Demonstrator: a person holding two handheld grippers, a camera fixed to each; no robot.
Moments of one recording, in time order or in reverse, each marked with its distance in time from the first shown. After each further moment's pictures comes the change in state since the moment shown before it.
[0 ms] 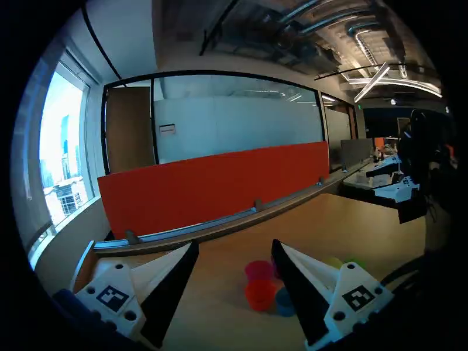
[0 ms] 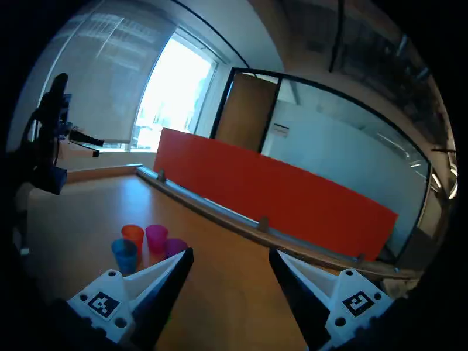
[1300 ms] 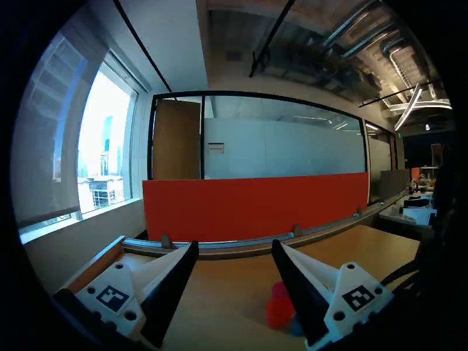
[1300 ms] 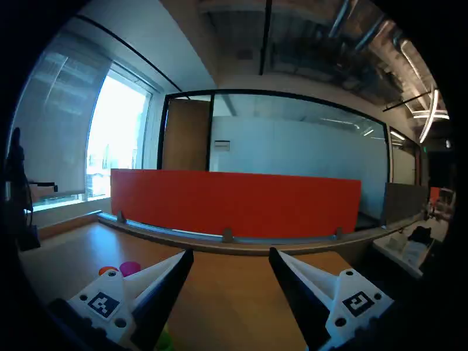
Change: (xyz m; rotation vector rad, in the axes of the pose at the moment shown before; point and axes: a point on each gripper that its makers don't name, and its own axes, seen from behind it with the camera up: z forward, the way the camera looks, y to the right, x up) left arm 0.016 -0.039 -0.026 0.288 0.154 -0.119; right arm -0.002 0.039 -0.008 -0.302 0.146 0.278
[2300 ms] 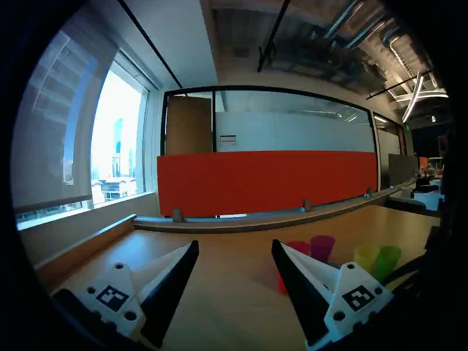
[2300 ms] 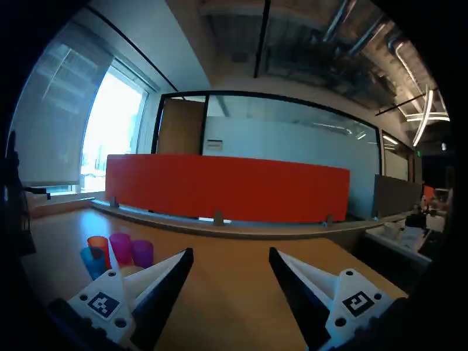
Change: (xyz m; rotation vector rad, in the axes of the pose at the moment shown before) left arm -0.122 -0.004 -0.041 0.085 -0.005 0.029; right arm -0.093 0.008 -0.031 -0.052 0.034 -0.019
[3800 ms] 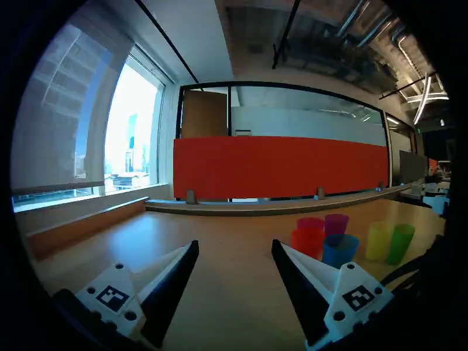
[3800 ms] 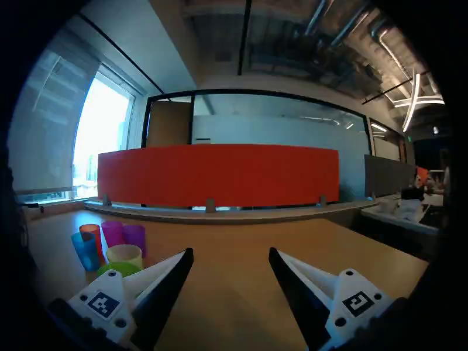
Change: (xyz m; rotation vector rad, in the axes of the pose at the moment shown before) left arm -0.078 -0.016 -0.017 0.091 -0.013 -0.036; right arm -0.074 0.010 -0.009 -0.061 0.006 0.076
